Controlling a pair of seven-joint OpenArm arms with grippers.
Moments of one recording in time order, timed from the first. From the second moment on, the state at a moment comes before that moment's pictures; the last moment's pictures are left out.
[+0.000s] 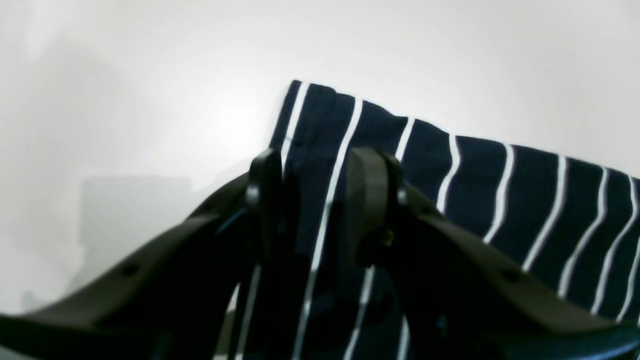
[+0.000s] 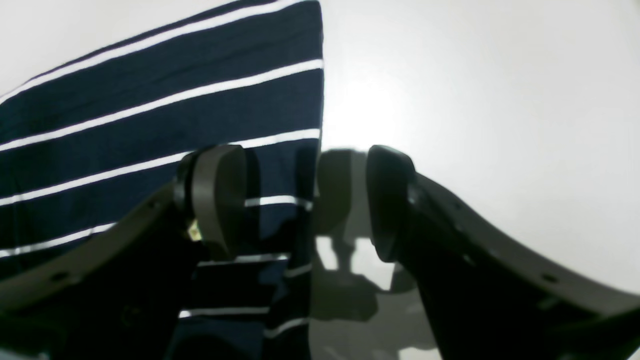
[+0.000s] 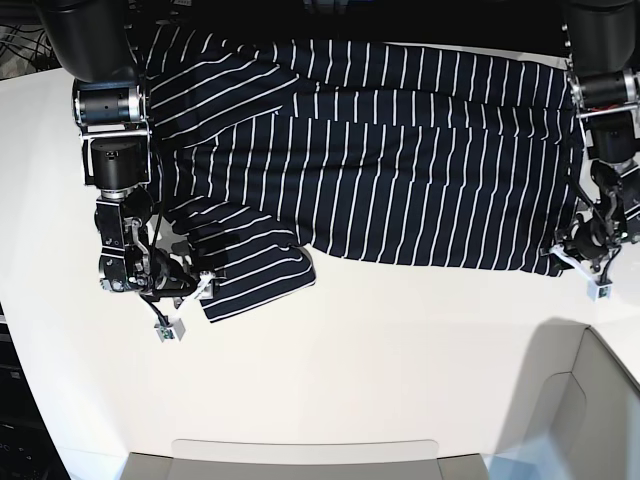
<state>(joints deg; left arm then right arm) -25.8 -34.4 -6.3 35.5 -27.6 -24.7 35.9 32.1 13.2 -6.0 47.2 19.0 17.3 -47.3</state>
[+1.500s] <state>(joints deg) -34.2 -29.8 -13.7 24.0 -16.3 -27.0 32.0 50.9 12.1 -15.5 25.8 18.9 17.4 -39.7</state>
